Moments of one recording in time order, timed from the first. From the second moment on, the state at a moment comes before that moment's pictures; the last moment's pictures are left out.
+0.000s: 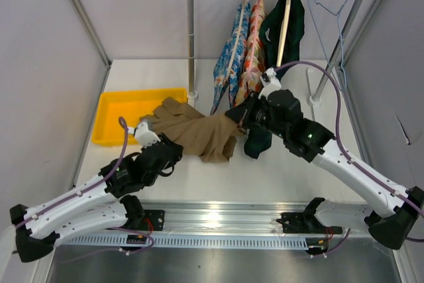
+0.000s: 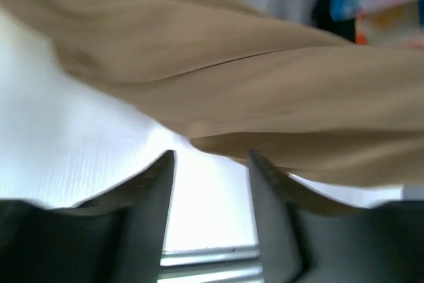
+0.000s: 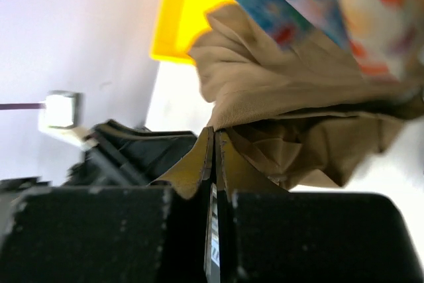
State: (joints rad) left arm -1.03 0.73 0.71 -0.69 -0.68 -1.18; right arm 0.80 1.13 1.15 -0.33 0.03 0.83
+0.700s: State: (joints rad) left arm -0.45 0.92 0.52 -0.50 -0.33 -1.26; right arm 0.78 1.04 1.34 -0.41 0.01 0.75
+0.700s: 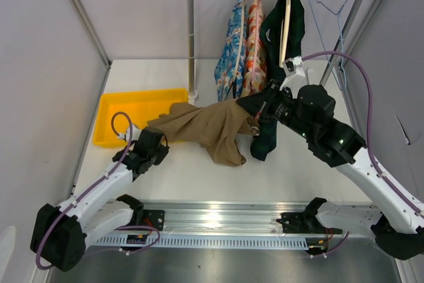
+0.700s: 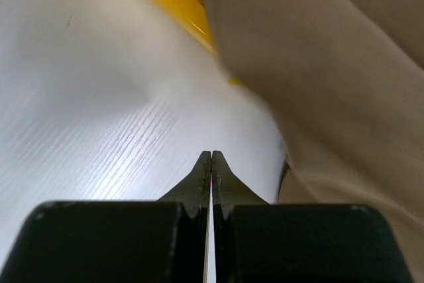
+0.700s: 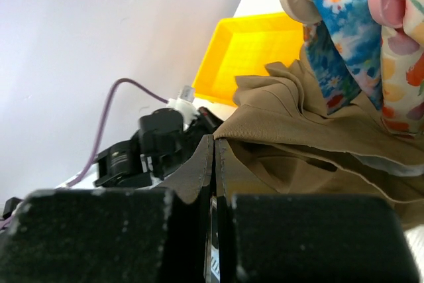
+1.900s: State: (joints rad) left arm -0.19 1.12 0.68 -0.25 -0.16 -1.00; right arm 0.96 1.18 1.08 -0.37 0.00 0.79
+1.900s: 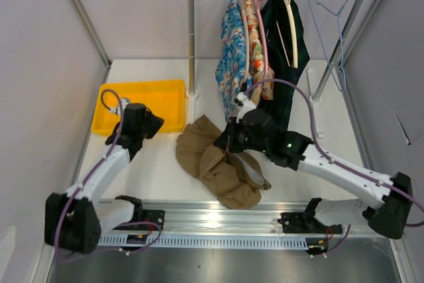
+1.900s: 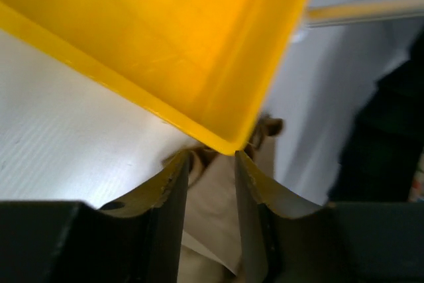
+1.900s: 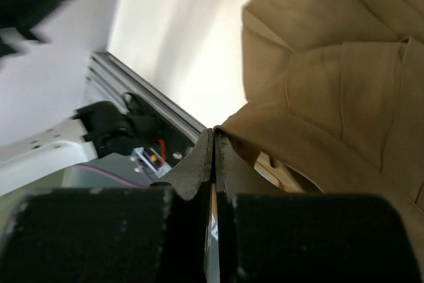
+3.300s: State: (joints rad) left arm -0.84 0.68 0.65 -0.49 -0.17 -0.76; right arm 1.14 1.30 1.07 -0.39 0.26 0.82
